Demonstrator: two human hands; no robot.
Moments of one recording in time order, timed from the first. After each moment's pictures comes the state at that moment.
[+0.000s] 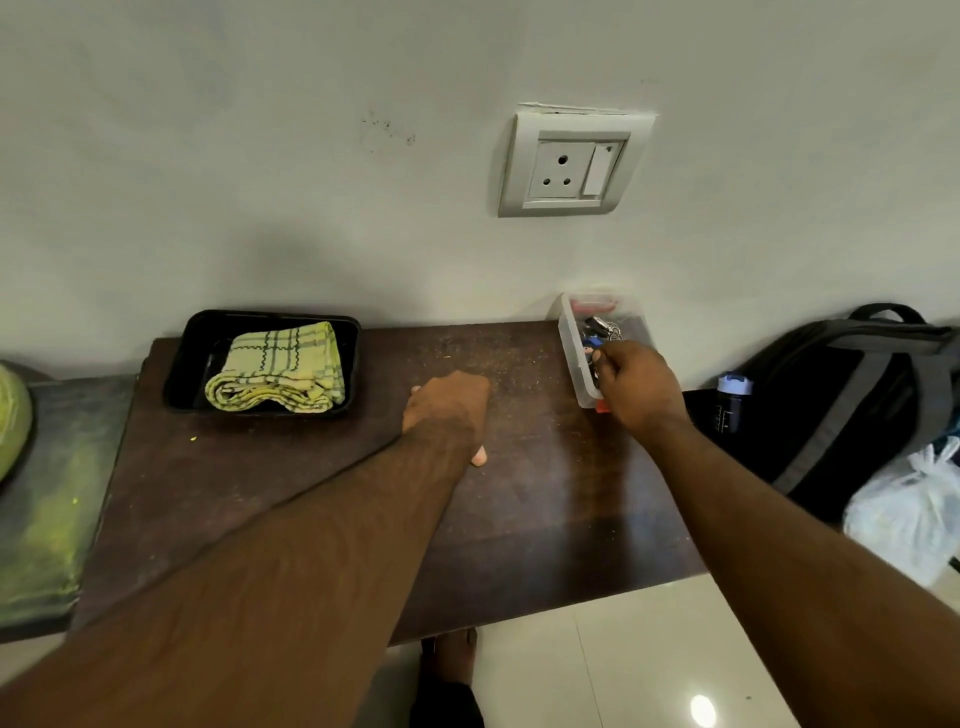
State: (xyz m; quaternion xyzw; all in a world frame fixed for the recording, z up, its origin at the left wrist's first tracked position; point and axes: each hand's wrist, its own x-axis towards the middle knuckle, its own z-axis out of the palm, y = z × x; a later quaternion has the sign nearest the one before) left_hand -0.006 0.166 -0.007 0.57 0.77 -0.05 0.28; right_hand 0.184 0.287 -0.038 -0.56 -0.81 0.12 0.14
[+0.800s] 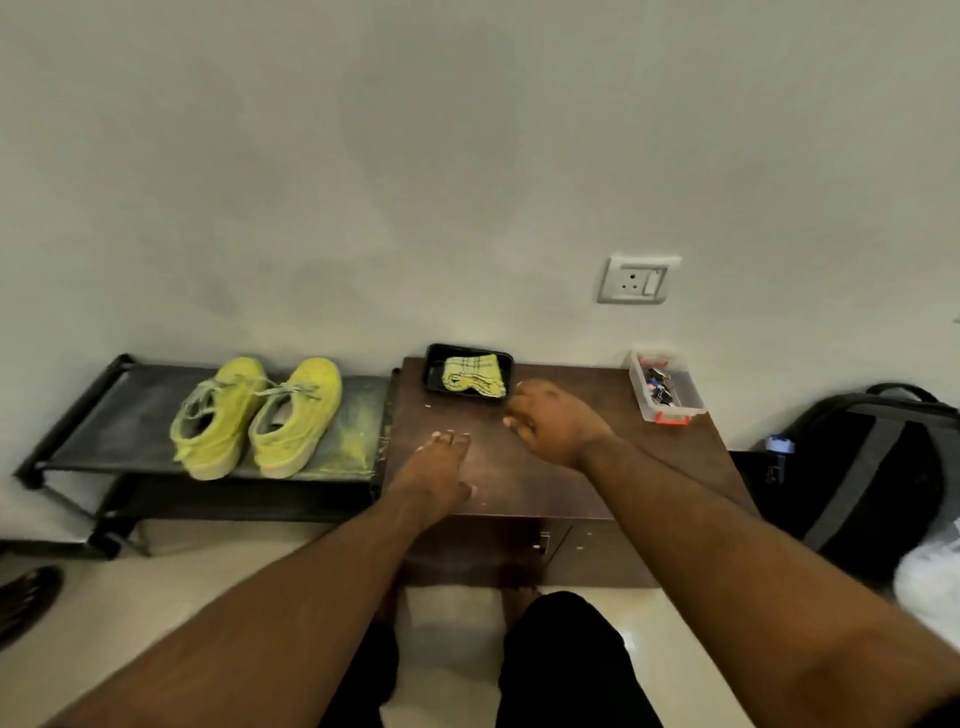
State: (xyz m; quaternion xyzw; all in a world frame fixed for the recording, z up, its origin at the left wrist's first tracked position) left_hand -0.060 -0.128 0.091 0.52 0.81 0.09 0.25; right_hand 0.065 0.015 0.129 -0.20 -0.98 0.08 0.05
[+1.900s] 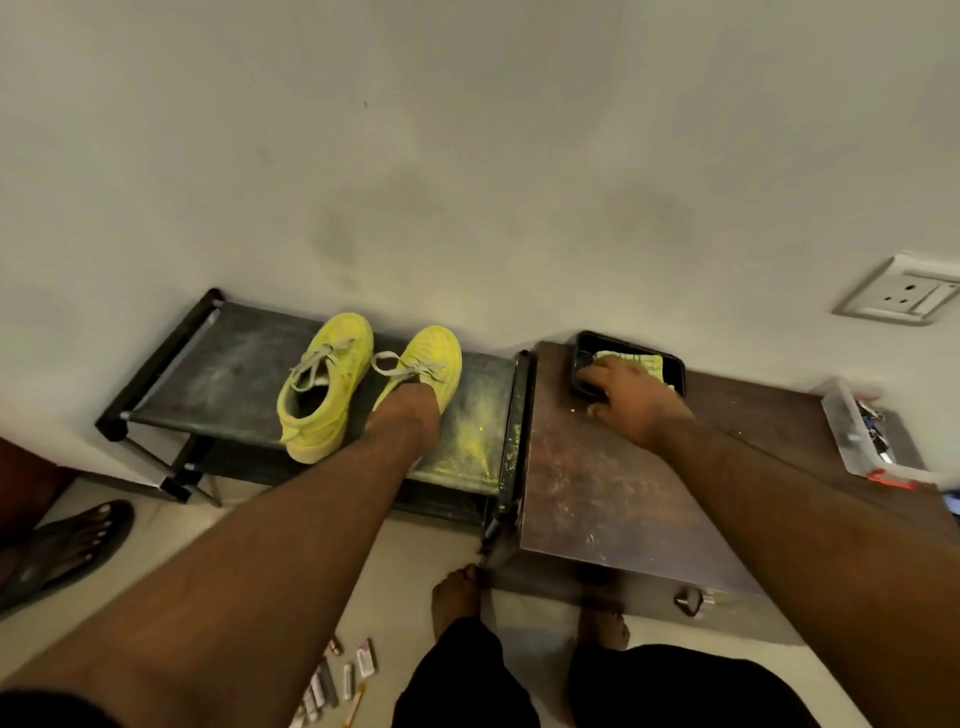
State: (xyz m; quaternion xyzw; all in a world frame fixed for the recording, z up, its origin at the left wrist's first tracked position) left_hand -0.319 -0.144 0.002 0.29 0.91 0.12 0.25; right_hand -0.126 0.041 0.049 -0.28 -0.95 0.07 -0.08
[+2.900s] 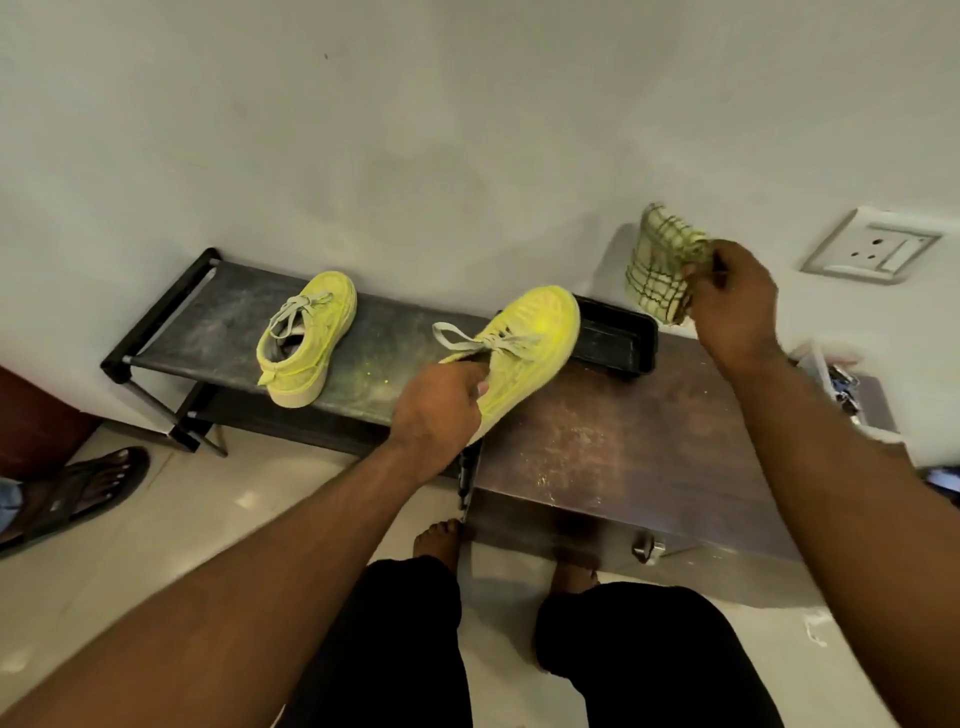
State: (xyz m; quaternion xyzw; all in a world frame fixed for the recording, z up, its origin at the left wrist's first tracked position) left_hand -0.190 -0.158 0.059 0.40 0.86 0.29 0.13; right_hand -0.043 0.100 0.110 -0.41 -0.80 0.28 0.35
